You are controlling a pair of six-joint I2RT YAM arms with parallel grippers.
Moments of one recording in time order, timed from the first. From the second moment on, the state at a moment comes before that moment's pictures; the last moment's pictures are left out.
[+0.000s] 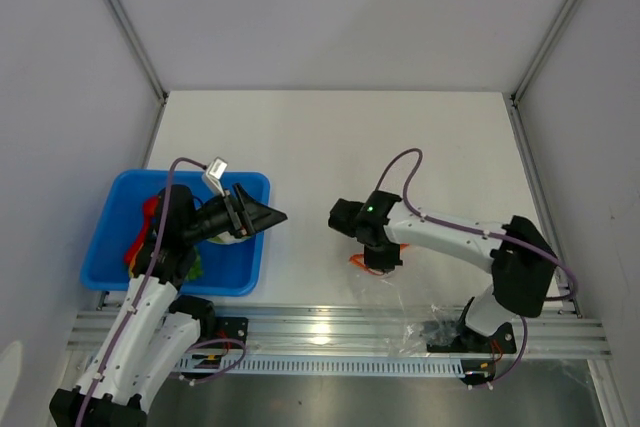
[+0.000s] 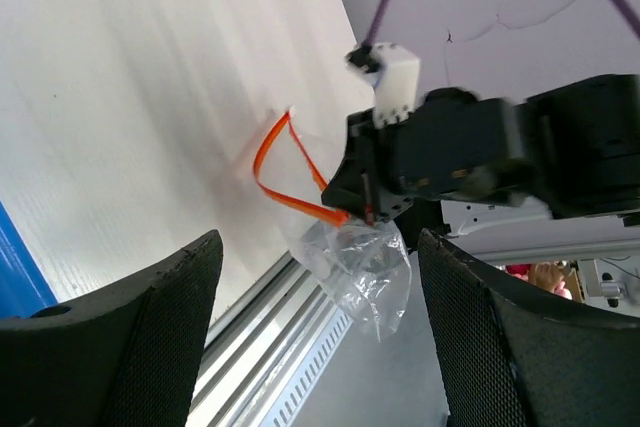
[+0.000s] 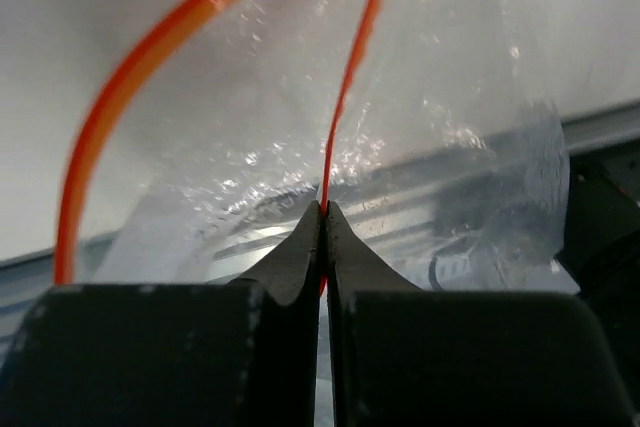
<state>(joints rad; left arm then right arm) -0.19 0.63 0.58 -0.24 0.77 -0.78 1.04 1.65 1.21 -1.29 0.28 1.14</state>
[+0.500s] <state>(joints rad) -0.30 0.67 0.58 -0.27 0.72 -0.77 1.08 1.47 1.40 -0.96 0.30 0.74</state>
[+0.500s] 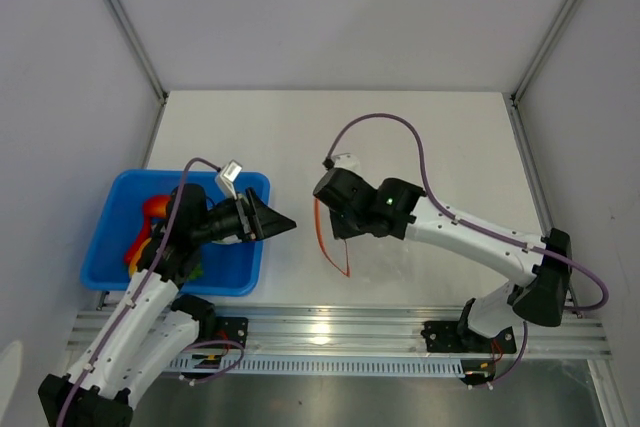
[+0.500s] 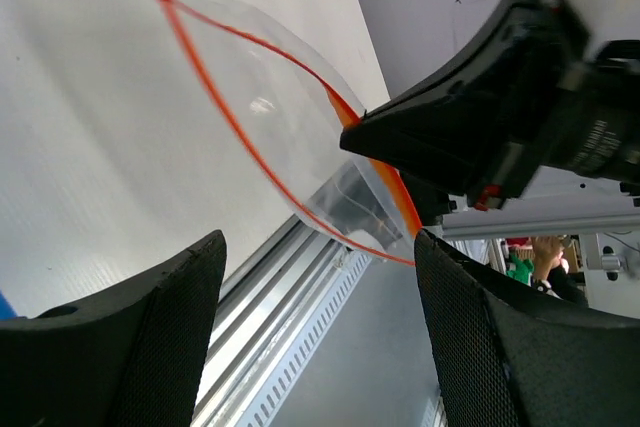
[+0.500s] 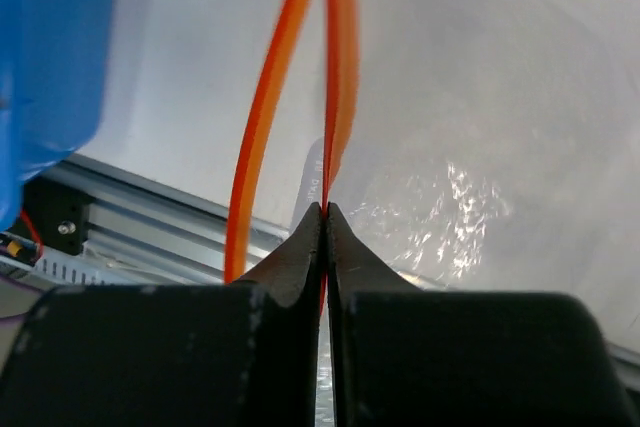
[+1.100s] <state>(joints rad) -0.52 0.65 0.61 -0.34 0.52 -0.81 1.18 1.45 1.43 -0.83 0.40 0.61</state>
